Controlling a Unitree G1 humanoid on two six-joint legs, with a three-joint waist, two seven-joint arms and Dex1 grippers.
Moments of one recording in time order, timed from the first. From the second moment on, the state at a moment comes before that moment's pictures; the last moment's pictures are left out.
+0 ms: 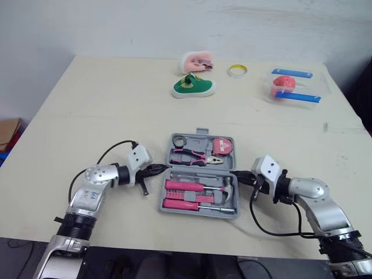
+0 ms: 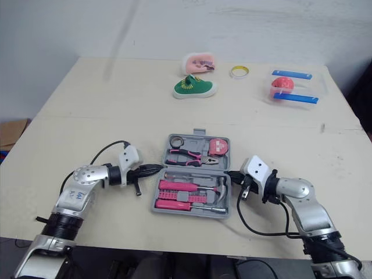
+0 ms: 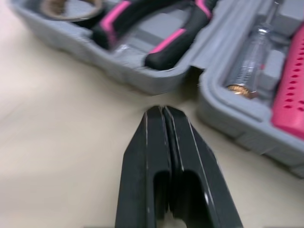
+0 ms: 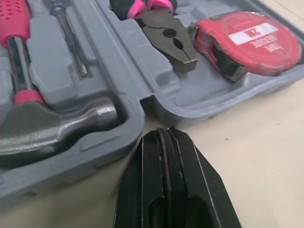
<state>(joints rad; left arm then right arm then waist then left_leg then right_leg) -0.34 0.58 -0.01 0.17 -0.20 0.20 -0.92 -0.18 -0.69 0.00 0.01 0.19 0.14 0.91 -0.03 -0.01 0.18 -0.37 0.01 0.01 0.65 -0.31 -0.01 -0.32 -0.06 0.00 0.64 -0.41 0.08</state>
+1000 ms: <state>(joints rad) -0.70 0.51 -0.13 -0.09 -0.30 1.14 -0.51 -0.69 -0.56 -0.16 -0.17 0.60 1.61 0.26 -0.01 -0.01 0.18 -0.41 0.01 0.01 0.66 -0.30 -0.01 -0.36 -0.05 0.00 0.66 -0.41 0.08</state>
